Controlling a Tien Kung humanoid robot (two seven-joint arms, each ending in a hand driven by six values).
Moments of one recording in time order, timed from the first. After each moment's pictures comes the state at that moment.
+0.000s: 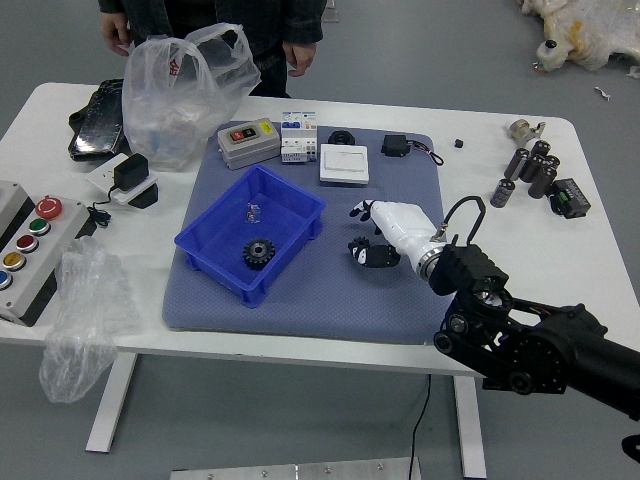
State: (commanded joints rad) left arm -0.10 0.21 -0.72 -0.31 0.54 0.12 0.20; right arm 0.67 -0.27 0.43 1.16 -1.77 -0.32 -0.34
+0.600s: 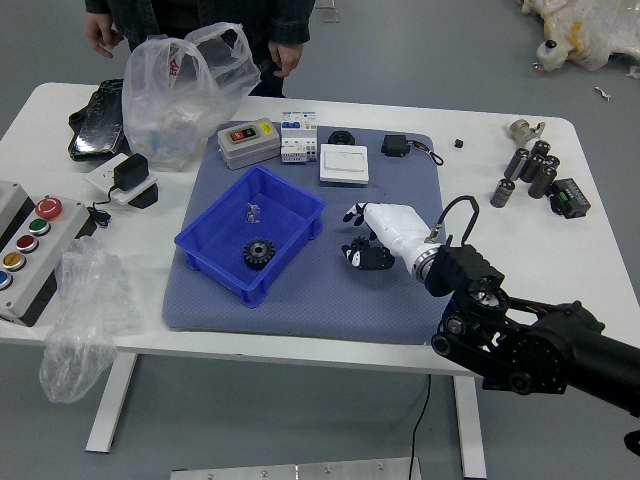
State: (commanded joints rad) left arm -0.10 0.21 -0.72 -0.31 0.54 0.12 0.20; right arm 0.69 -0.27 0.36 1.15 -1.74 -0.30 -0.36
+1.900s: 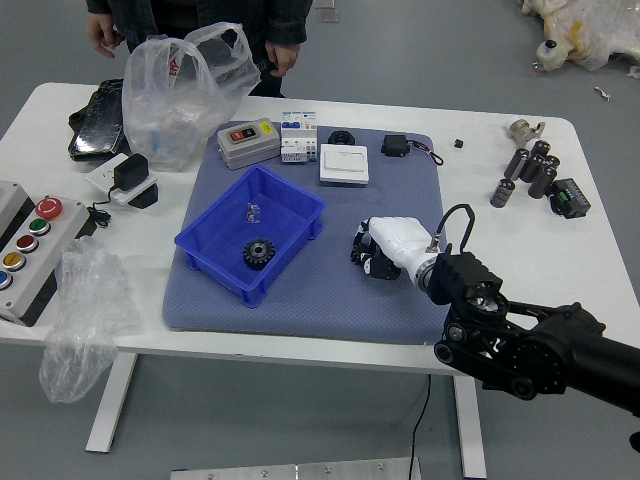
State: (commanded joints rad) left arm -0.11 0.21 -0.71 -0.31 0.53 0.13 0.18; right arm 0.70 -0.27 0.32 1.14 -1.75 -0.28 -0.40
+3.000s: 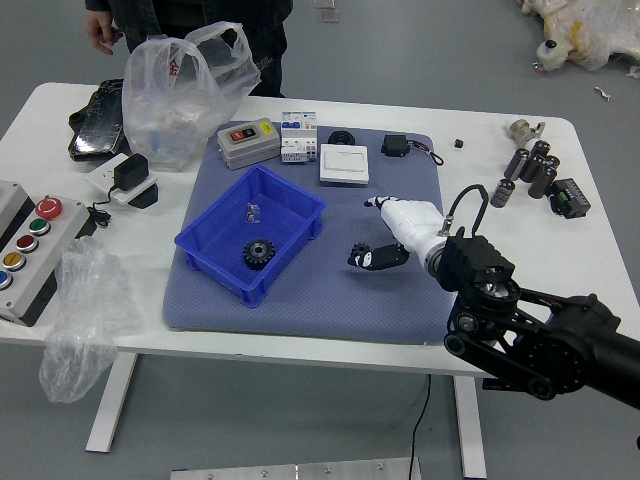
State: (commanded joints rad) left arm -0.10 0.21 -0.73 -0.31 0.55 0.13 0.19; right arm 0.67 -0.32 0.43 1.29 -1.83 -0.14 -0.56
